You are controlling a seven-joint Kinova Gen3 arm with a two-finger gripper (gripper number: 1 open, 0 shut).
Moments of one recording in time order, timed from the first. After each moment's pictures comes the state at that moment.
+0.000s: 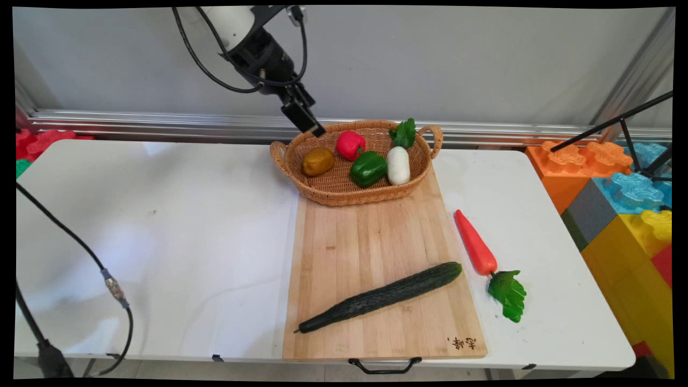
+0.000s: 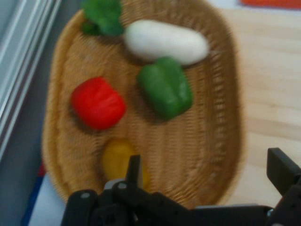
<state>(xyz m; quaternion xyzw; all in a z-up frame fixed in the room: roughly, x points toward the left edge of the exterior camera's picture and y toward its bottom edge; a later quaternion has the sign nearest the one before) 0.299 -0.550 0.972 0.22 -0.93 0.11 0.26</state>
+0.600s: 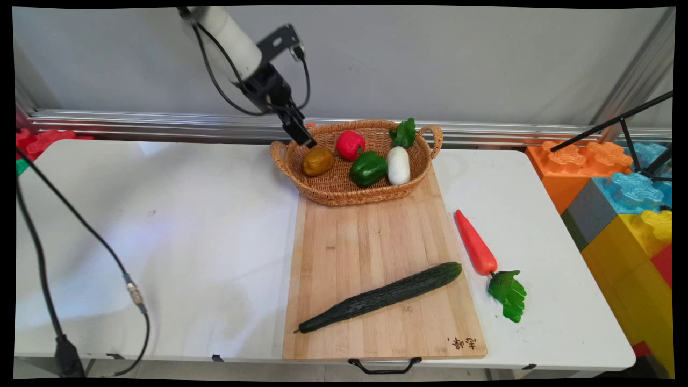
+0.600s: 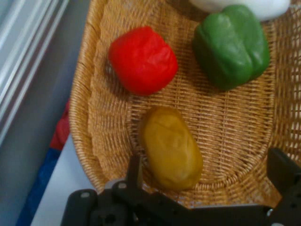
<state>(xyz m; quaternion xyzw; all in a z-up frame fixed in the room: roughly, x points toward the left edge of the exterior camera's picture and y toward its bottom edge) 0.320 -0.602 0.892 0.27 -0.93 0.11 0.23</state>
